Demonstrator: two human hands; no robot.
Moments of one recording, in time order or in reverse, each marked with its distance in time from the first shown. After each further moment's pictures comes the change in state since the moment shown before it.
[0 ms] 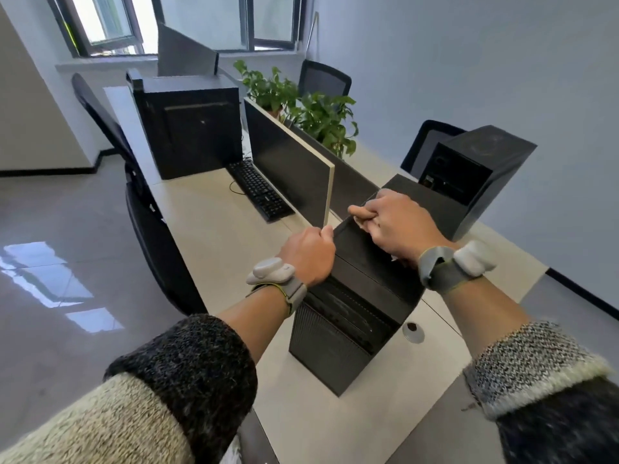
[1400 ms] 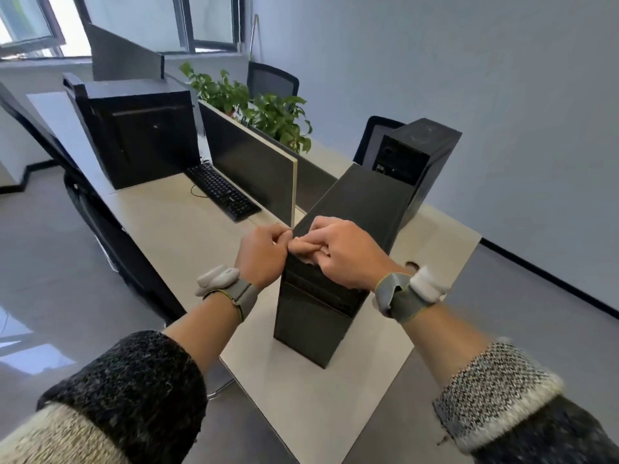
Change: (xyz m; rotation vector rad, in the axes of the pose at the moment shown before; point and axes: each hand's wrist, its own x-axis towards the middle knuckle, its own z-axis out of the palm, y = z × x) left_hand -0.052 -0.033 -0.041 -0.202 0.066 0.240; right_hand -0.096 -0.079 0.002 0.202 -0.013 -0.174
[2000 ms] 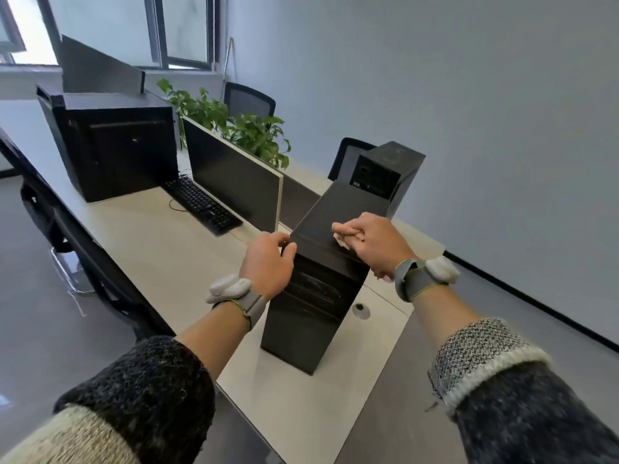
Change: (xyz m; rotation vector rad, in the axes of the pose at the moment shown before) left_hand -0.010 0.004 0.003 0.088 0.003 0.105; right_hand -0.018 0.042 -0.030 -0.096 0.193 0.309
